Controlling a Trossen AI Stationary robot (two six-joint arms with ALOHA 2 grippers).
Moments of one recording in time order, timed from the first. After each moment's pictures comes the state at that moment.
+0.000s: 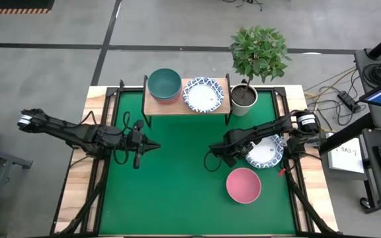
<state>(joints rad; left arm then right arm) -0.23 0.77 0.55 -0.07 -0.25 -0.10 0.08 1.82 1.20 -1.29 0.07 1.01</state>
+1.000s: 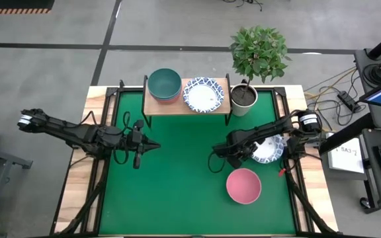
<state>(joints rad) -0.23 0.77 0.55 -0.07 -0.25 -0.10 0.08 1.79 1.13 -1.30 0.02 0.94</state>
